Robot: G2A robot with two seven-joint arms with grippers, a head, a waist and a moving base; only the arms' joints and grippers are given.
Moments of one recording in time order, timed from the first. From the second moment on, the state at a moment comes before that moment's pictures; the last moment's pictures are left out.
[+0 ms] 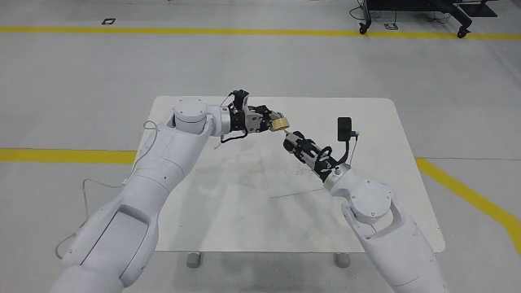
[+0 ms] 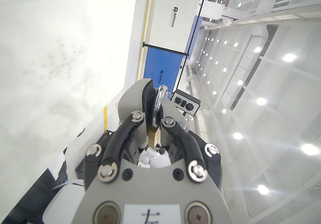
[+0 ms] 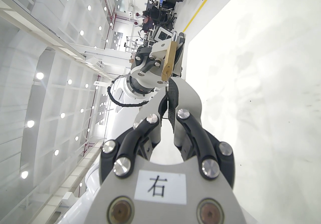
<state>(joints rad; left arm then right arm) 0.53 -1.46 -0.86 -0.64 -0.50 0.13 -1.07 -1.45 -1.23 1.22 -1.83 0.07 0.20 0.29</state>
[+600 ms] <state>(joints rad) 0.53 -1.46 -0.87 -0.64 -0.48 0.14 -1.07 -1.44 -1.24 1.17 -1.85 0.02 0.23 0.23</state>
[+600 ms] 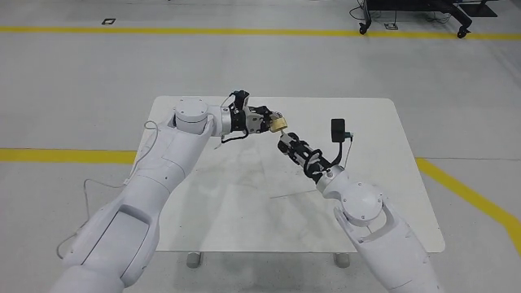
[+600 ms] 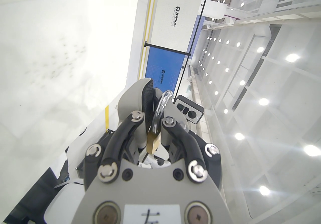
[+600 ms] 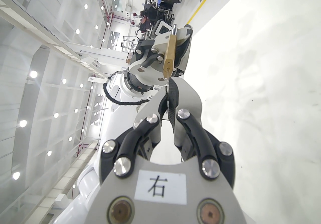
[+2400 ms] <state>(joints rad) 0.53 -1.51 -0.92 -0.46 -0.75 0.52 -1.30 -1.48 -1.26 1.32 -1.88 0.37 -0.05 0.35</state>
